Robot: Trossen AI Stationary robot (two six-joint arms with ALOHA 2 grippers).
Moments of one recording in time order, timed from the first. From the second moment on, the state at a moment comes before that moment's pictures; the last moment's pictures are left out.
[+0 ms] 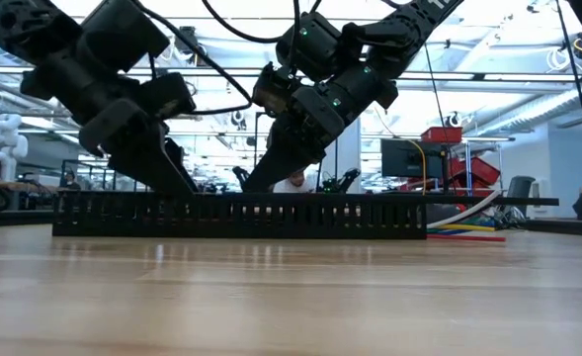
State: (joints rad) left arm -0.12 1.36 0.43 0.20 -0.14 -0.18; right arm -0.06 2.00 1.22 -0.04 -0.24 -0.12
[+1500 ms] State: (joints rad) left arm -0.12 1.66 0.36 0.67 -0.25 -0.14; right arm -0.06 2.00 1.22 -0.05 -0.24 -0.06
